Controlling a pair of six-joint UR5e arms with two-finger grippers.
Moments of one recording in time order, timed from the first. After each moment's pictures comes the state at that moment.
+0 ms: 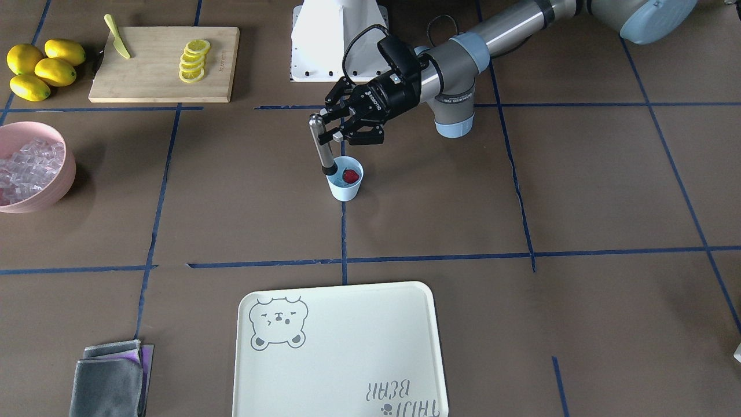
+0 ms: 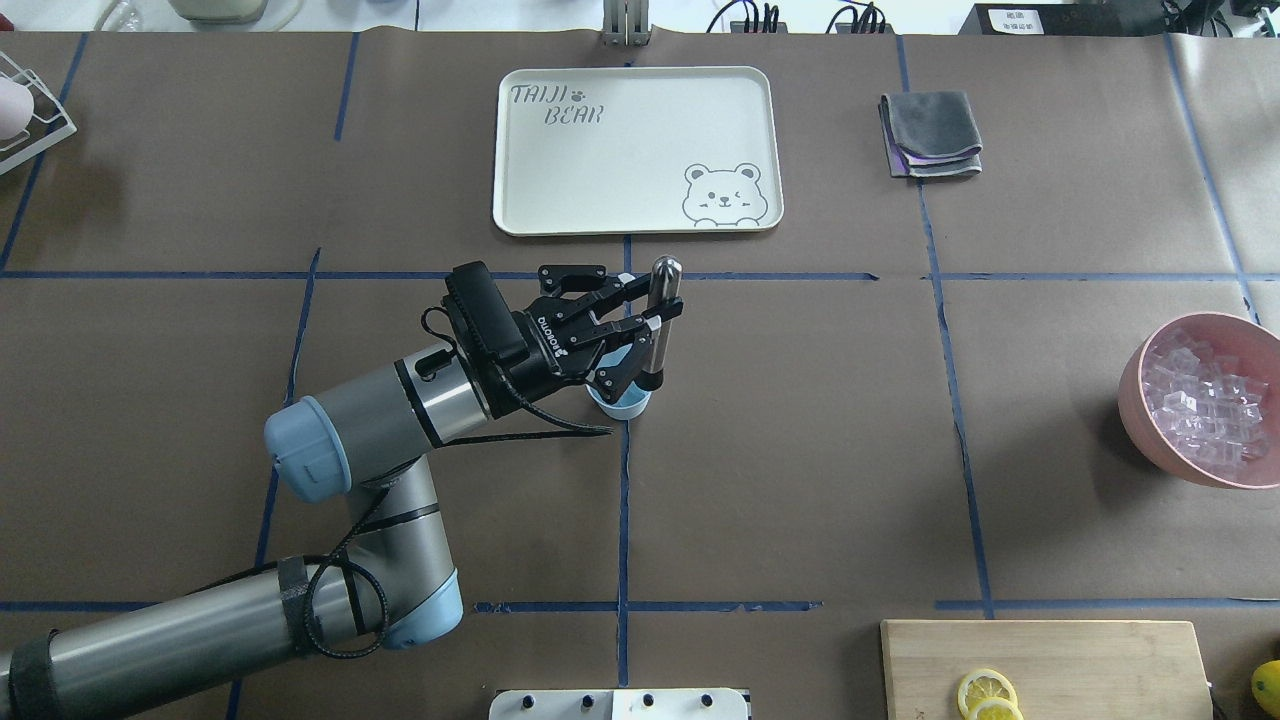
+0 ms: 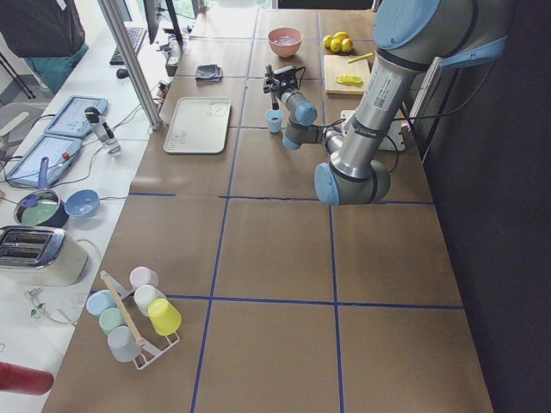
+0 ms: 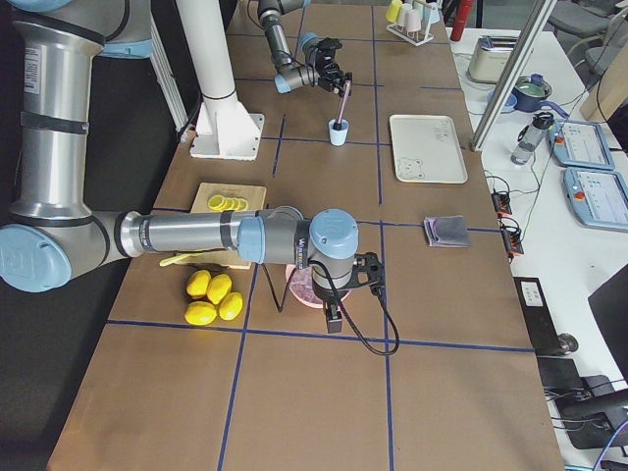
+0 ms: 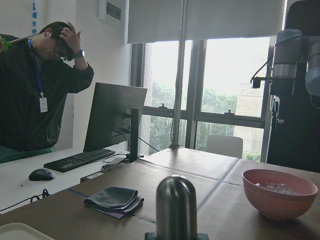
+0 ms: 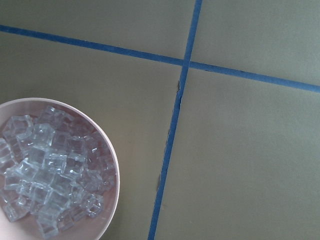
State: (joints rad) left arm -0.40 -2.21 -1.37 -3.35 -1.38 -0.35; right arm 1.60 -1.72 1.82 -1.68 2.34 -0.21
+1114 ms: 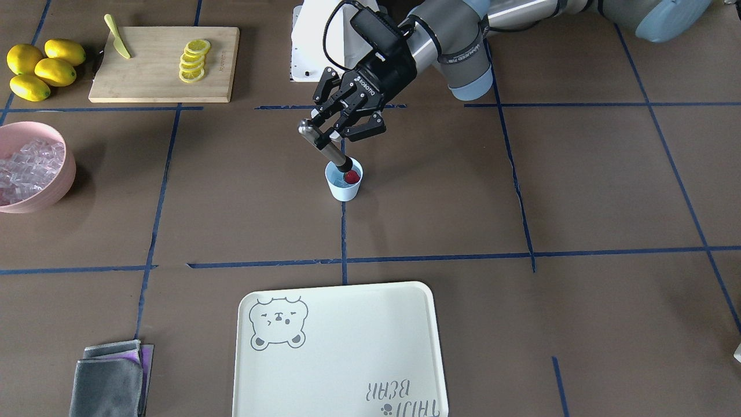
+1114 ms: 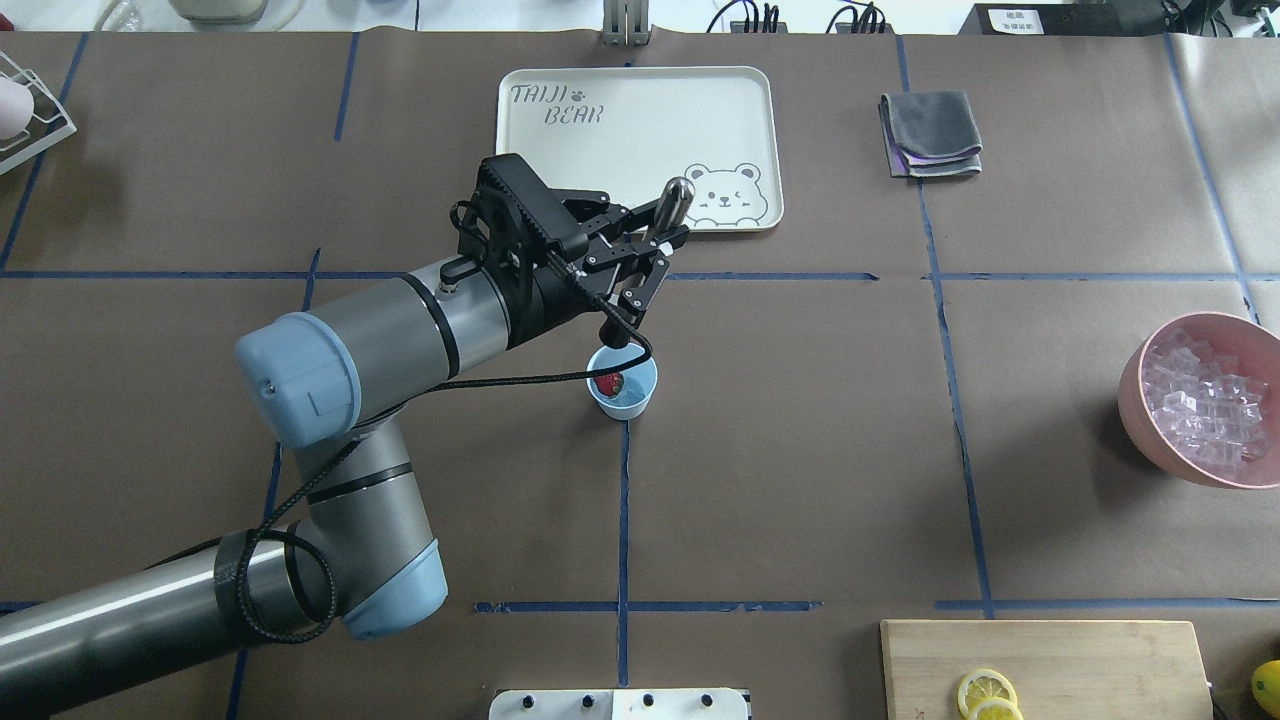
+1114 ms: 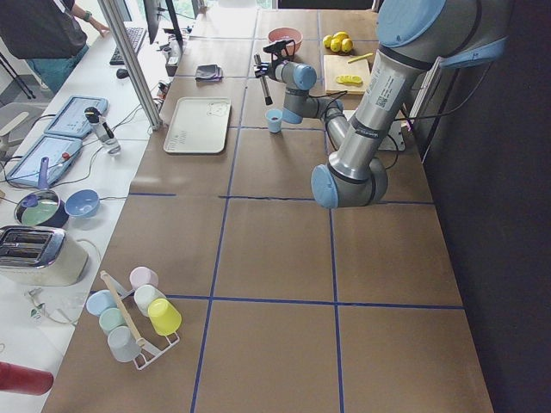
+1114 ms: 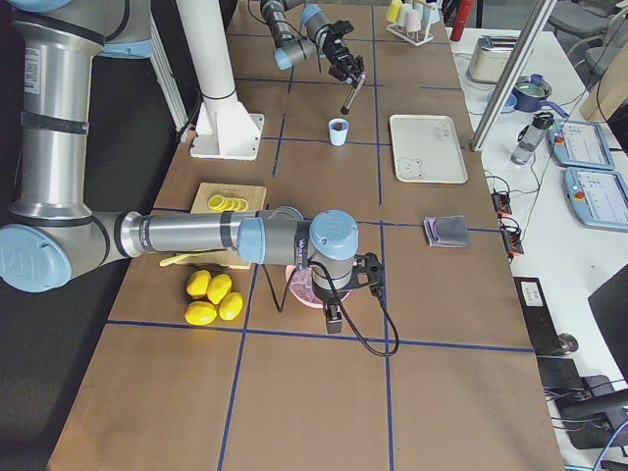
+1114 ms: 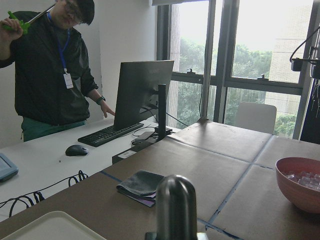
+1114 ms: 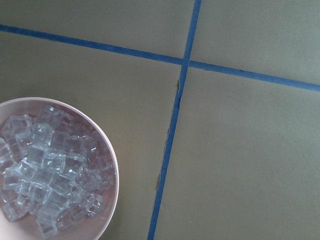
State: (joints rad) left arm -0.48 -2.20 -1.69 -2.64 -1.39 -0.41; right arm 1.60 -1.72 1.81 -1.68 2.34 -0.21
